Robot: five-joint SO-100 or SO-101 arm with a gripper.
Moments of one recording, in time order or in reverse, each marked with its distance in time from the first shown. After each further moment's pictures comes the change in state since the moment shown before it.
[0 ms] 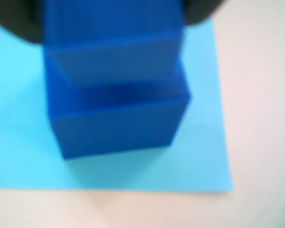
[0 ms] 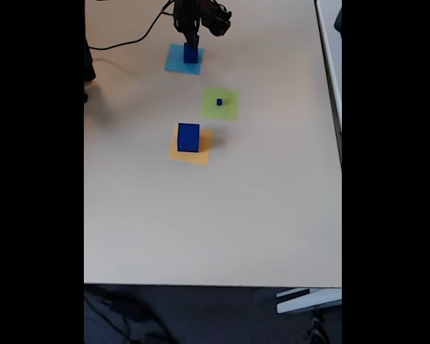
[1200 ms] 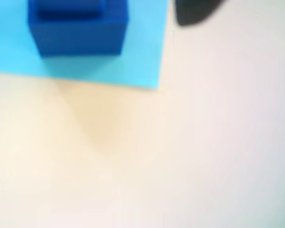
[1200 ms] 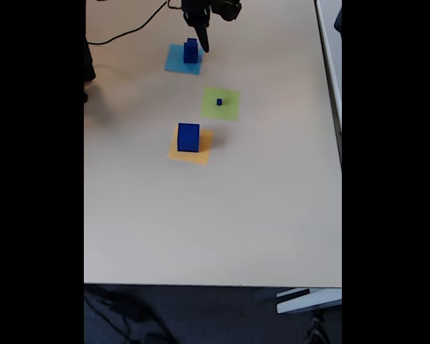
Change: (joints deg) arm 1.4 -0.9 -10.9 -5.4 -10.0
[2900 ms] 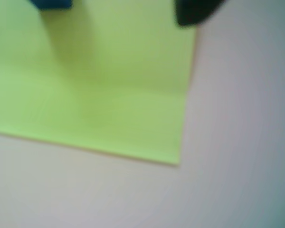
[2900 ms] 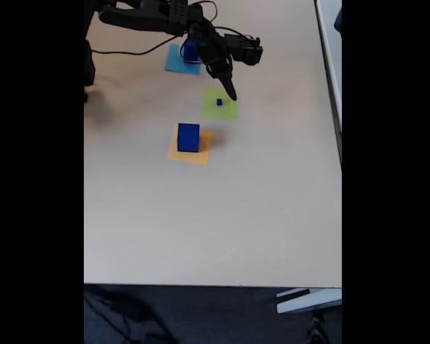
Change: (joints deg) arm 19.9 -10.1 6.7 -16.1 -24.8
